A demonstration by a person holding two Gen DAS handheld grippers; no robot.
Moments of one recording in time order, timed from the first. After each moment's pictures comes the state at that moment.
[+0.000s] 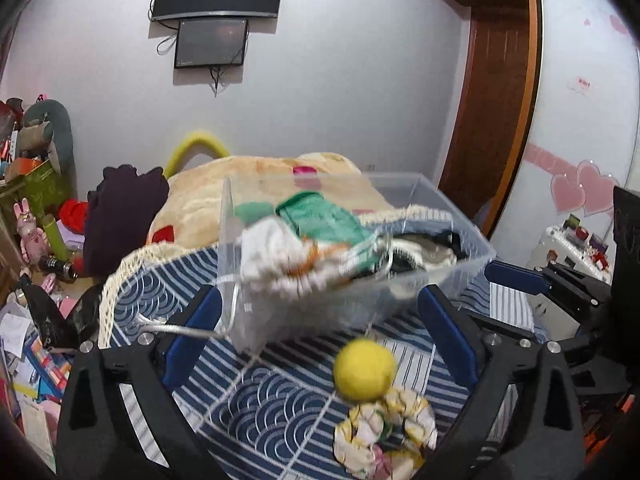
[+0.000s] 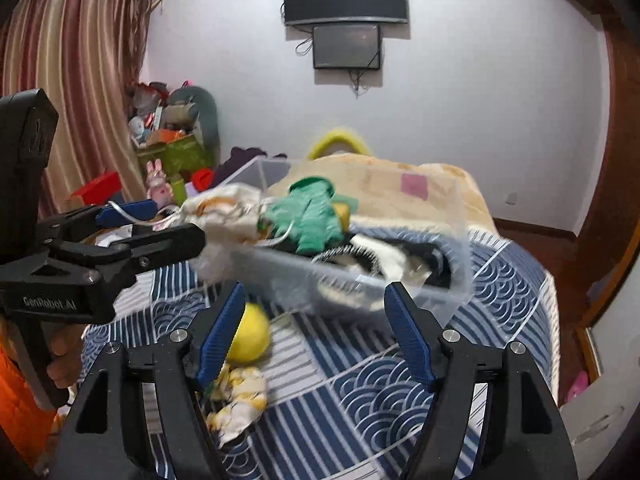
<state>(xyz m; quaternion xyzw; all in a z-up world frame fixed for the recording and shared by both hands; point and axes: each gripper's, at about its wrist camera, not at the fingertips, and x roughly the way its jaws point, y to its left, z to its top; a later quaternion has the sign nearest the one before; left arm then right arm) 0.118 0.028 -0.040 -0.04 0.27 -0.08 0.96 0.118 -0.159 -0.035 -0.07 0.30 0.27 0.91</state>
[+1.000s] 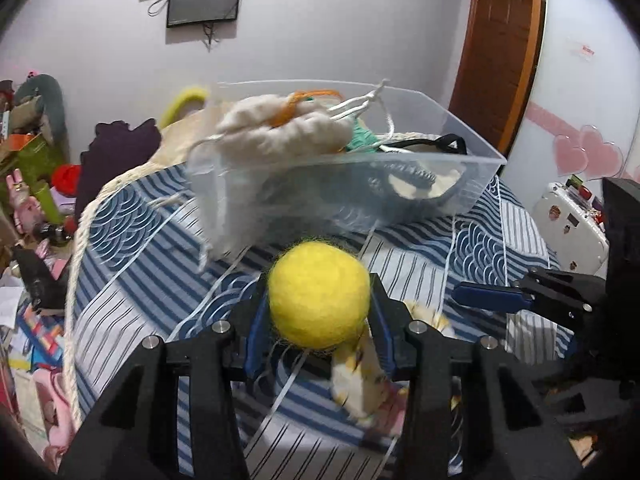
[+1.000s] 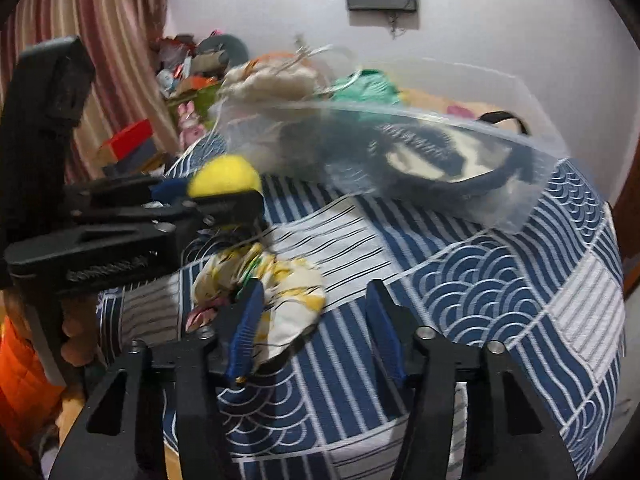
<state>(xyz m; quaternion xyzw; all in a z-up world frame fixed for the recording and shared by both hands) 0.101 0.022 -0.097 -0.03 0.34 -0.08 0.93 0.097 -0.137 -0.094 -0.08 0.39 0.33 0.85</state>
